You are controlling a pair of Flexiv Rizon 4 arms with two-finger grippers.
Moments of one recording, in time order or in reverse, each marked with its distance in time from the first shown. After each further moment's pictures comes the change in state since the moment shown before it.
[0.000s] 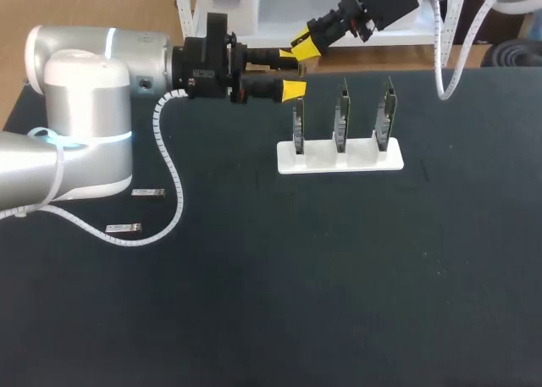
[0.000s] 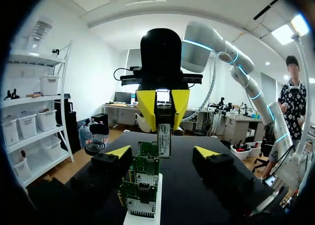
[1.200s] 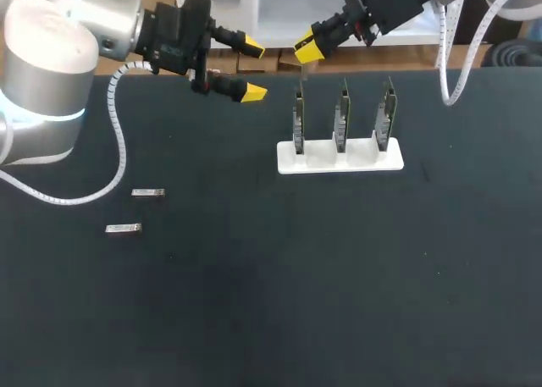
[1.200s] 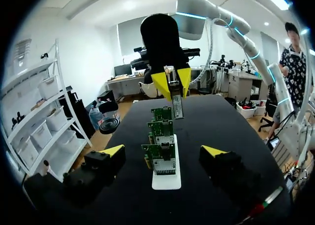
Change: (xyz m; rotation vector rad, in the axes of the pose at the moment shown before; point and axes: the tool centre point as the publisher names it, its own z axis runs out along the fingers) left arm 0.018 0.024 -0.061 -0.049 0.374 0.160; right arm 0.005 0.003 -0.003 0.018 -0.006 0.006
